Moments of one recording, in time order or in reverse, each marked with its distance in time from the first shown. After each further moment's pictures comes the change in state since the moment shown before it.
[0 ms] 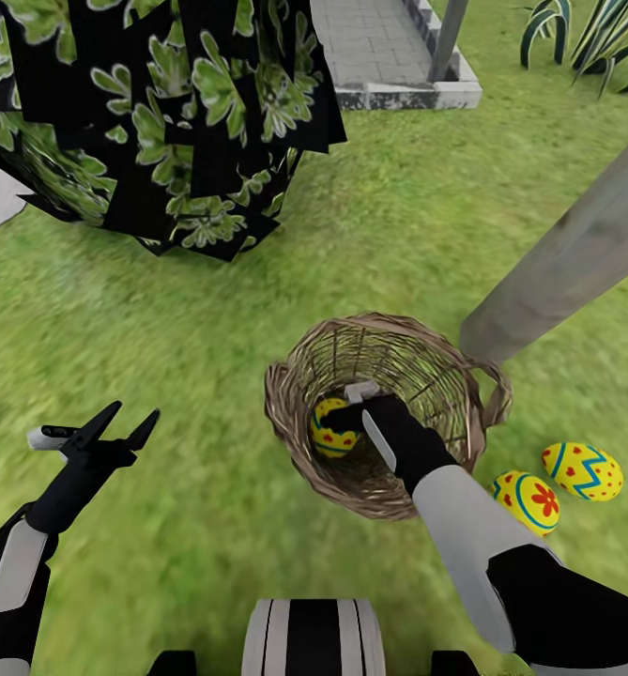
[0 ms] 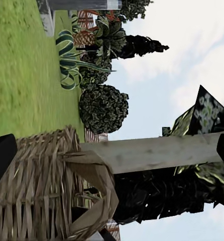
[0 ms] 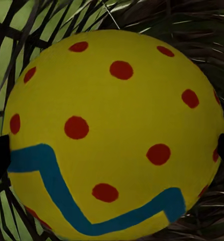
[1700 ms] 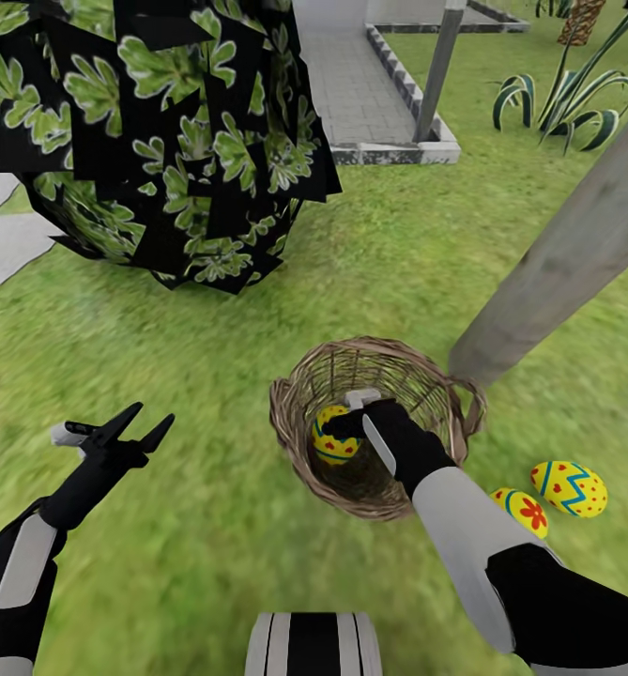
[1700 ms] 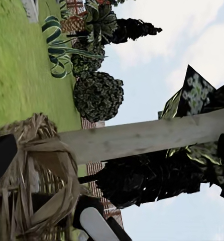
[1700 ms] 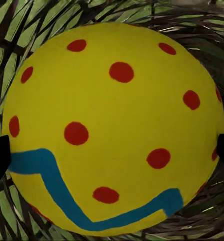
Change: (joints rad) left arm -0.001 0.009 -0.058 -0.002 0.001 0.007 0.062; right arm 0.001 0.000 -0.006 0.040 -0.004 0.010 -0.011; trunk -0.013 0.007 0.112
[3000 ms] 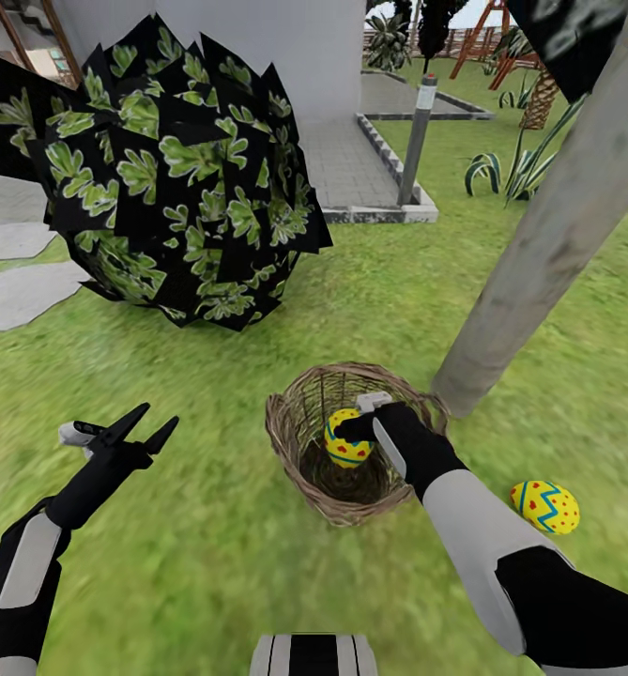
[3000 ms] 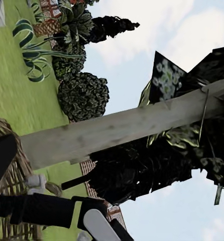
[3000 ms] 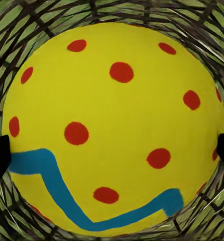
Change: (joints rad) left arm 0.000 -0.009 -0.005 0.002 -0.001 -0.003 0.038; right arm 0.011 -0.039 0.003 0.000 0.004 0.003 -0.008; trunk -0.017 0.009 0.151
